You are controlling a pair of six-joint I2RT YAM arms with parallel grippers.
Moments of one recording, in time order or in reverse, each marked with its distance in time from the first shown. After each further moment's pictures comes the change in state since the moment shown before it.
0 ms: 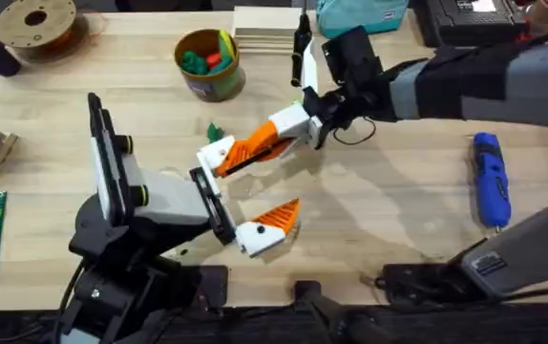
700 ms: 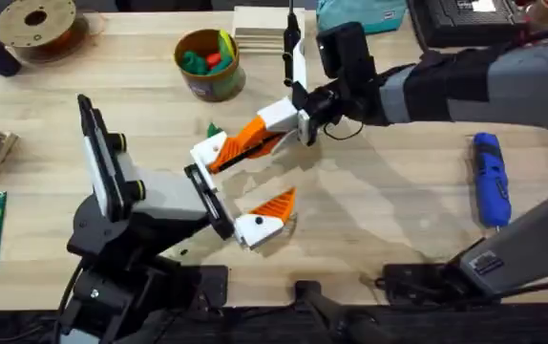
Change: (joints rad) left arm 0.010 0.000 -0.001 0.002 -0.055 -0.013; right arm 0.029 0.034 0.000 0.250 0.030 0.273
